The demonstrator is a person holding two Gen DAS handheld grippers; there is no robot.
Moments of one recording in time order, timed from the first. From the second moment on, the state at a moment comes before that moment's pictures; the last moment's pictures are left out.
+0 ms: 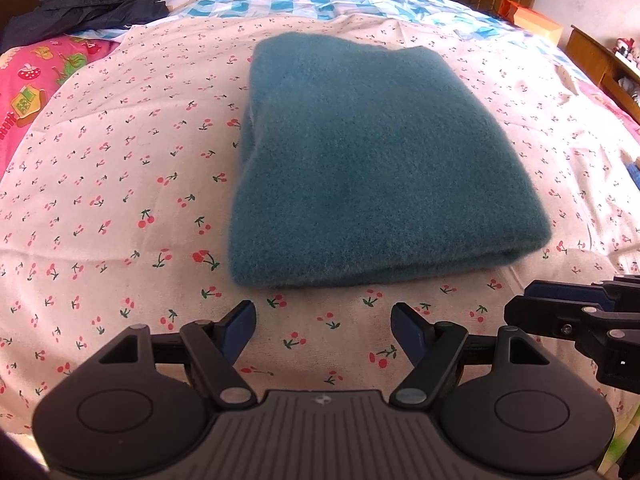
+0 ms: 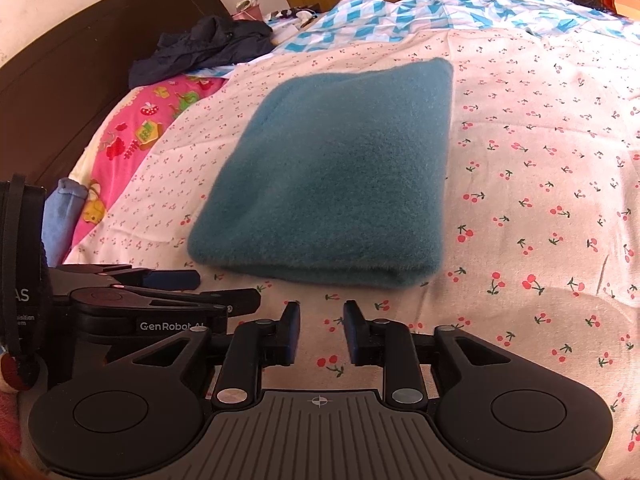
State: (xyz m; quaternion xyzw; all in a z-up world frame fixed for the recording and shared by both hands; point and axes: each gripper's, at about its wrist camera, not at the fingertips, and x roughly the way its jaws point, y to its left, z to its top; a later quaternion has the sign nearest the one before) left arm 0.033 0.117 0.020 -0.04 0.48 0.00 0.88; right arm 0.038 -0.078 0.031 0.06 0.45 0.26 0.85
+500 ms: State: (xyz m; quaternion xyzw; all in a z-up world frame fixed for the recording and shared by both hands) left arm 0.034 0.111 0.020 -0.01 0.48 0.02 0.87; right arm 0.039 -0.068 0.026 0.04 0.46 0.25 0.85
